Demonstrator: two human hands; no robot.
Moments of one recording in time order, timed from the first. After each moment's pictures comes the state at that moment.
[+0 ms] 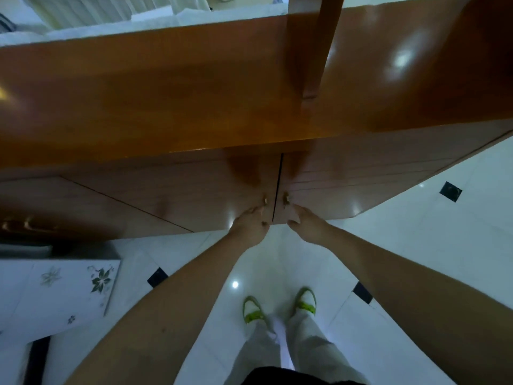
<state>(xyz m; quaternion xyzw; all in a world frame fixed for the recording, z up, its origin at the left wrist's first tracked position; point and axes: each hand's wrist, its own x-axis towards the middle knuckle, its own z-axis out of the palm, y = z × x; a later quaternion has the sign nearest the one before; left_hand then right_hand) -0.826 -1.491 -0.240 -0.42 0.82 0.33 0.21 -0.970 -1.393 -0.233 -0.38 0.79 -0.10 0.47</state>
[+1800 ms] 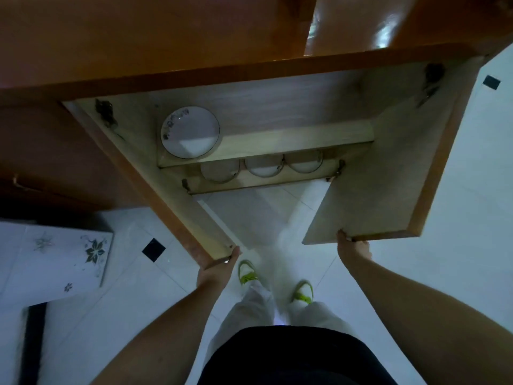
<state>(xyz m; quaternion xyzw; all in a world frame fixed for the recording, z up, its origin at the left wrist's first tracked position) -0.625 -1.335 -0.316 -0.70 0.51 0.50 0.11 -0.911 -1.173 -0.311 0.06 0.93 -0.08 0.34</state>
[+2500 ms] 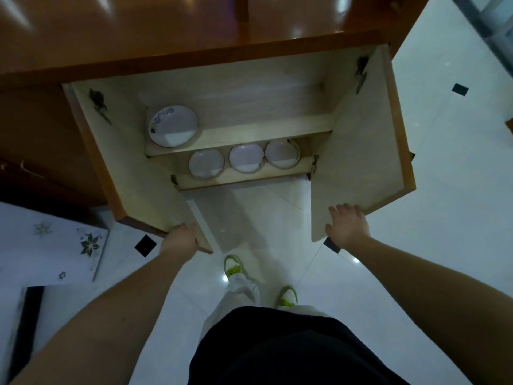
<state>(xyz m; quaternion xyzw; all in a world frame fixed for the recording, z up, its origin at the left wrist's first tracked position) -0.602 -1.301 -0.275 -0.40 0.89 0.10 0.20 -0.947 -1.062 -0.251 -0.43 0.87 0.13 0.18</state>
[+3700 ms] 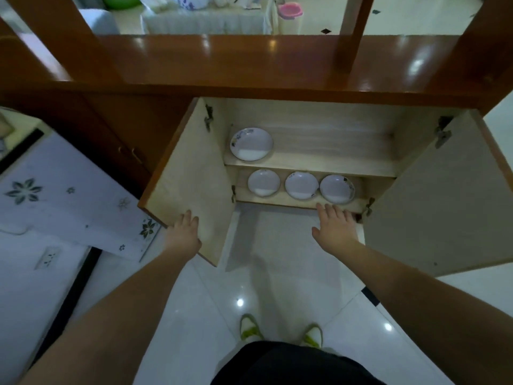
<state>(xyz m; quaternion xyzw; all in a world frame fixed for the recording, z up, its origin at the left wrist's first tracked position) -0.472 -1.325 -0.183 -0.54 0.82 0.03 0.19 -0.818 -1.187 -0.183 -0.57 0.81 0.09 0.12</state>
